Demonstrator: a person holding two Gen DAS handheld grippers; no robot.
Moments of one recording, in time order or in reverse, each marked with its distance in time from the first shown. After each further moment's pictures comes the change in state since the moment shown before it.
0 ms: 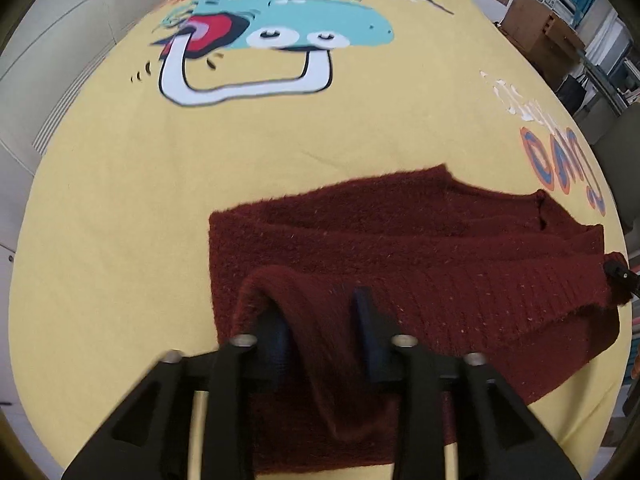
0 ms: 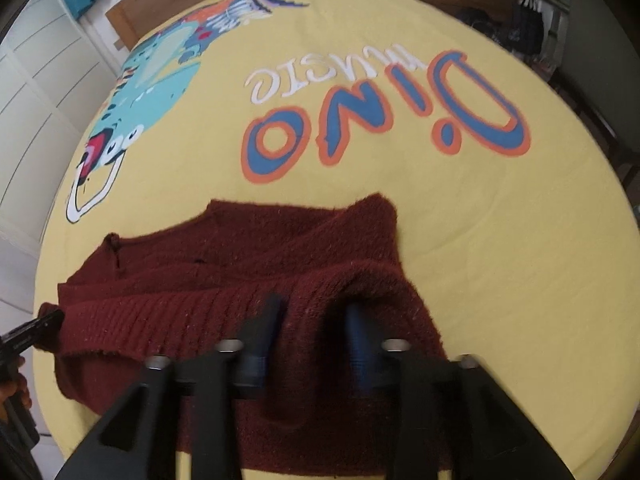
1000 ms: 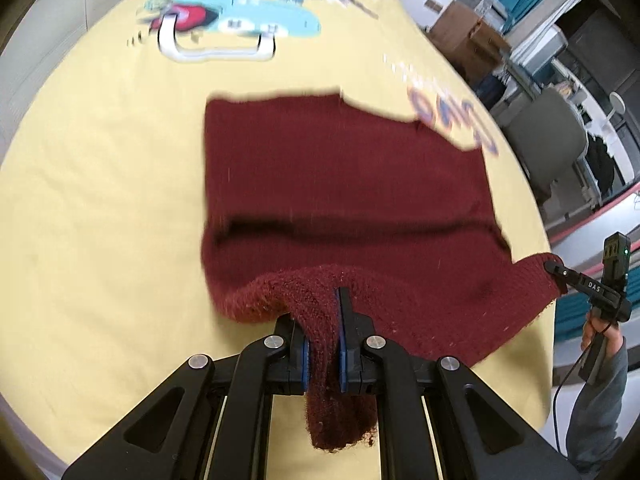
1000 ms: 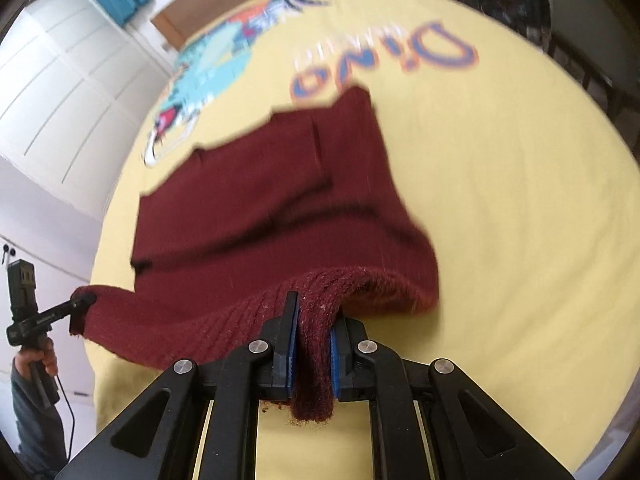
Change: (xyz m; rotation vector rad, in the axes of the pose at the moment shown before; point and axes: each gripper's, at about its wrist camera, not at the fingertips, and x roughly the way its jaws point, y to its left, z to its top) left arm -0.114 -0.008 -0.128 0.021 -0.030 -0.297; right arm -0.123 -0.042 -0.143 -0.006 -0.001 0.199
